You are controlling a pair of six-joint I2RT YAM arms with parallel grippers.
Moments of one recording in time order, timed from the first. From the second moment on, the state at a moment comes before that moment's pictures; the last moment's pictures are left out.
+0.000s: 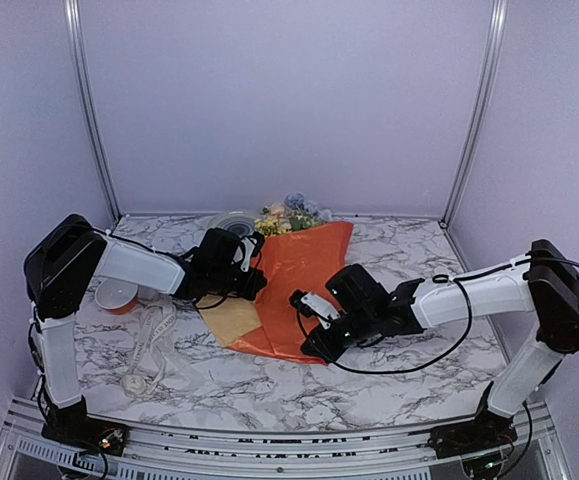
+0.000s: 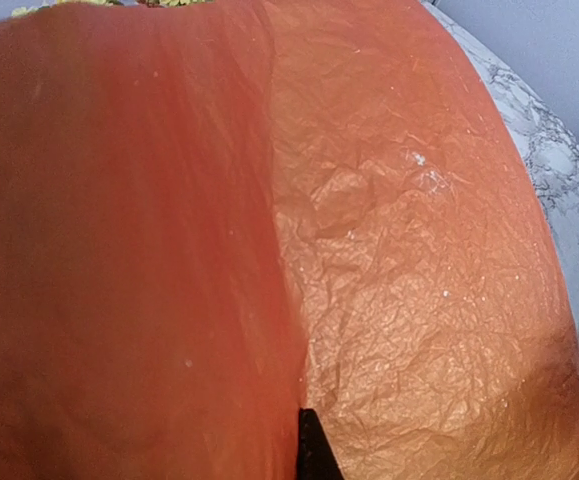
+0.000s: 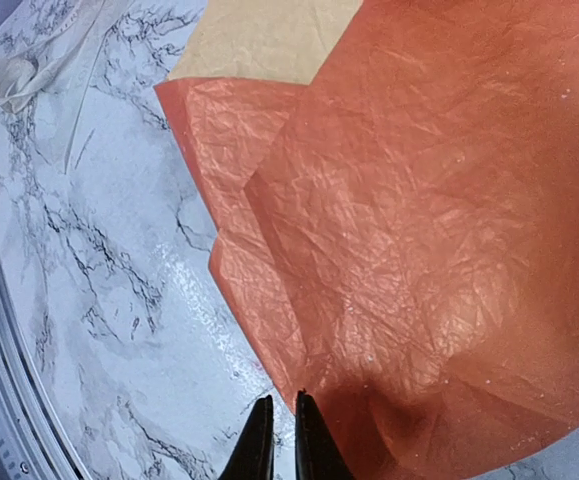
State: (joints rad) left arm -0.70 1.98 1.15 0.20 0.09 -0.25; right arm 0.93 1.64 0.89 -0.15 -0.24 0.19
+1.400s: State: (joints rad) left arm -0.69 1.99 1.16 0.12 -0.04 -0.21; right arm 0.85 1.83 0.96 -0.13 -0.35 0.24
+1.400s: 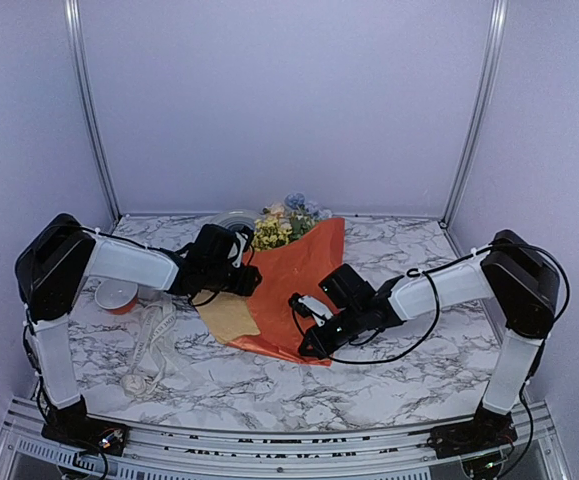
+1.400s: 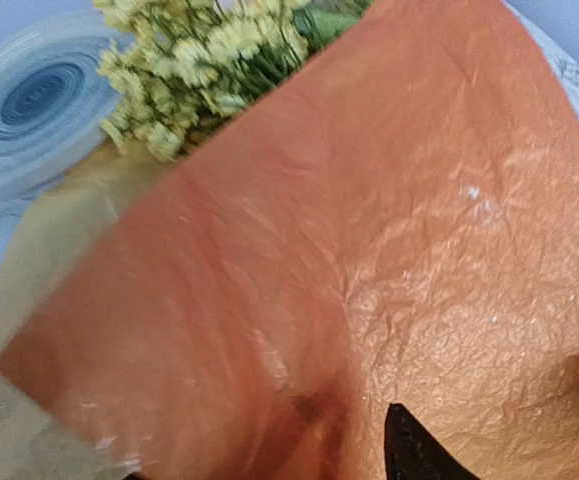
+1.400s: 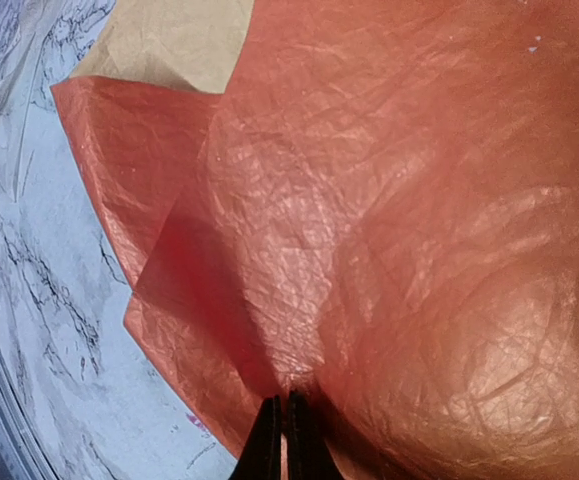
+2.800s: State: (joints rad) left arm -1.00 1.91 0.95 0.11 0.14 0.22; right arm 0.55 1.88 0.89 0.09 -0.69 0.45
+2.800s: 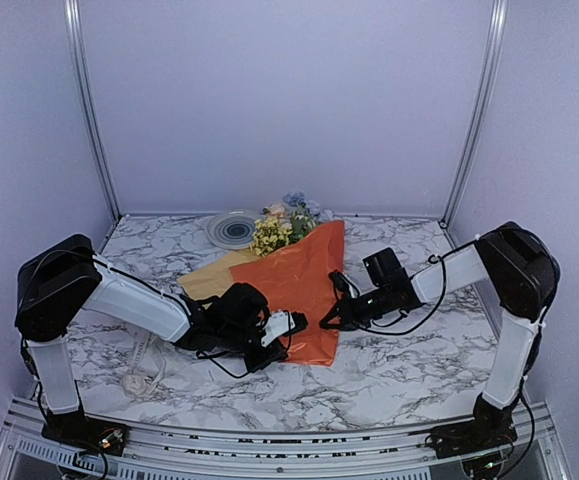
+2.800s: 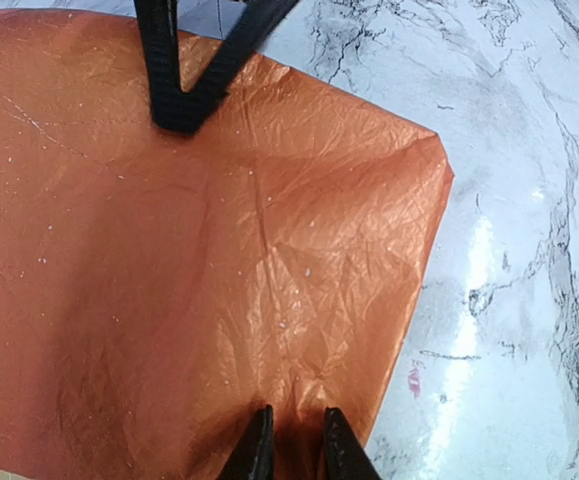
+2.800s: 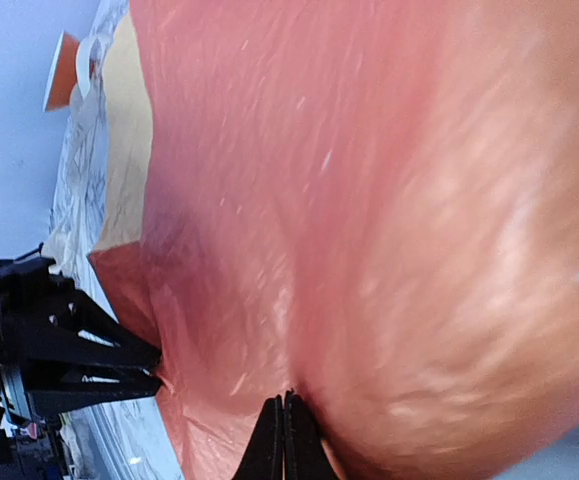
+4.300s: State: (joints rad) left arm -1.00 1.91 0.97 0.09 0.16 0.23; right arm 0.39 2.39 1.63 -0.03 -0.89 0.34
